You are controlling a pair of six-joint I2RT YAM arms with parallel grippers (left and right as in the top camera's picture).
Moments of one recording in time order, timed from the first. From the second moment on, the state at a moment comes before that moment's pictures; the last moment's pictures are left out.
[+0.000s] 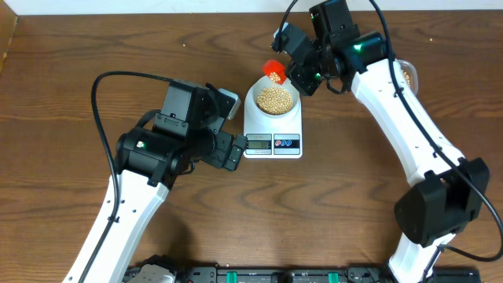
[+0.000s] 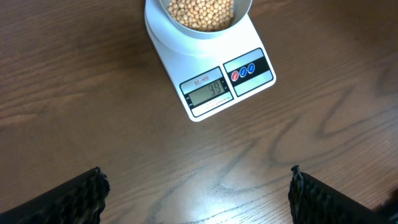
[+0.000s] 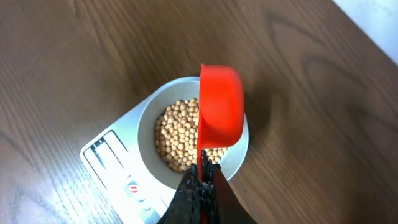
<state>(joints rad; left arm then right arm) -0.36 1.26 1.25 -1.03 0.18 0.07 0.40 1.93 1.85 -0.92 -0.29 -0.46</state>
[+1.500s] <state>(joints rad) -0.36 1.26 1.25 -1.03 0.18 0.06 0.12 1.70 1.91 -1.19 -0.18 -0.15</state>
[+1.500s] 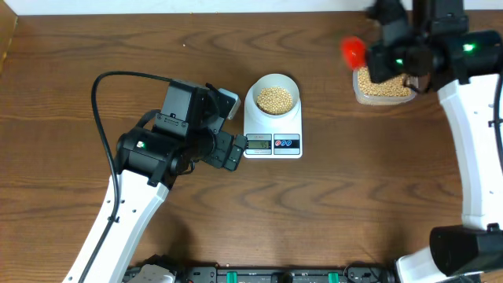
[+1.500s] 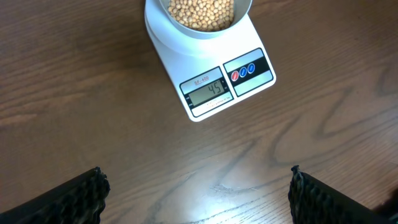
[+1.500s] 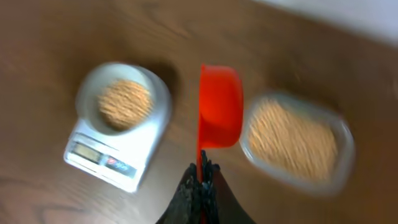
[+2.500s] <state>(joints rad) -0.36 1.26 1.25 -1.03 0.18 0.07 0.01 1.97 1.89 -1.13 0.18 0.05</state>
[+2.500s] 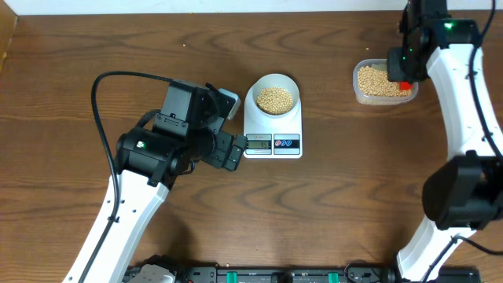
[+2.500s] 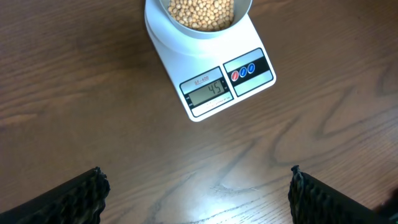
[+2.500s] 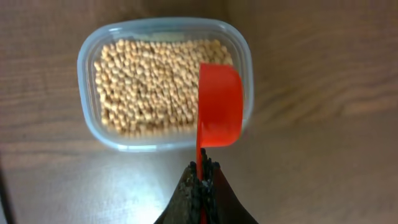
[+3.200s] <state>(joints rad) -0.36 1.26 1.25 -1.03 0.18 0.07 0.03 2.07 1.89 -1.03 0.09 0.00</state>
